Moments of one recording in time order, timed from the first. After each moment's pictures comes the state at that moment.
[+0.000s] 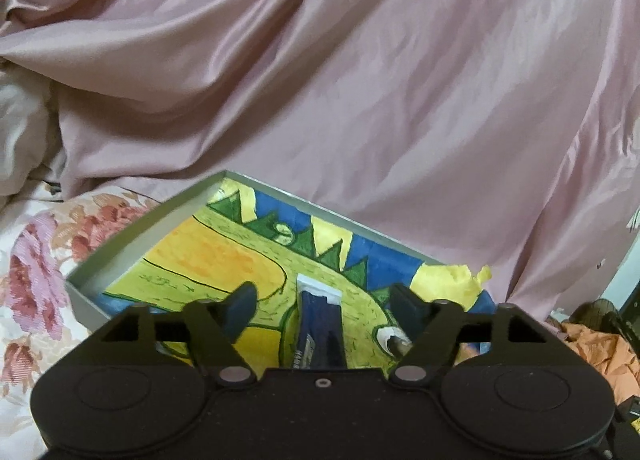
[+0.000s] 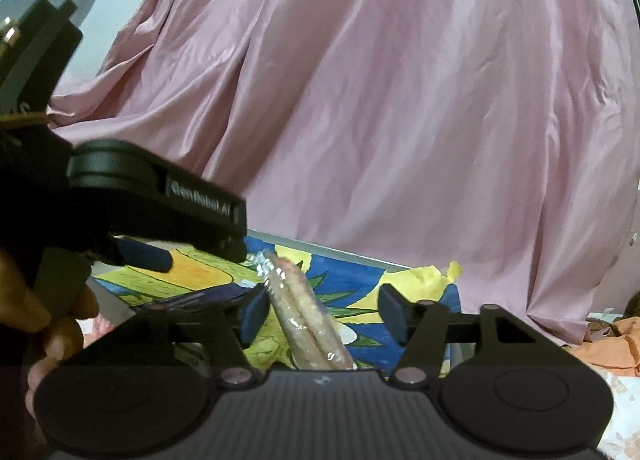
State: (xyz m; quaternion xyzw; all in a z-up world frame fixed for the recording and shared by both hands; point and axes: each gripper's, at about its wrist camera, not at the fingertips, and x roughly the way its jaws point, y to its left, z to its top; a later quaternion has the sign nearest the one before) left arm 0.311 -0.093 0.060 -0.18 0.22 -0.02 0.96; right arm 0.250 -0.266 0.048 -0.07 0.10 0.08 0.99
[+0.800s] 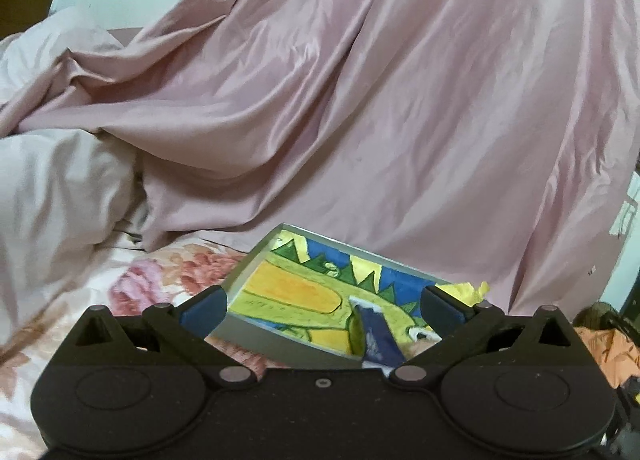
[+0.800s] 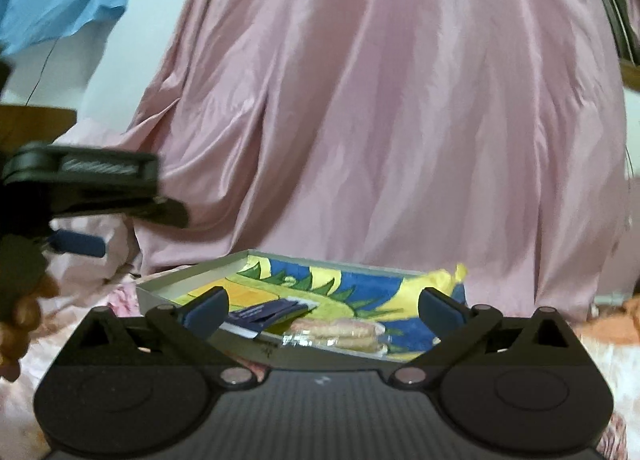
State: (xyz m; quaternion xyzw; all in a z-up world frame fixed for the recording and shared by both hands) left arm 0.198 -0.047 0.091 -0.15 0.15 0.01 0.98; right arm 0.172 -0.269 0.061 0.00 0.08 0.10 0.99
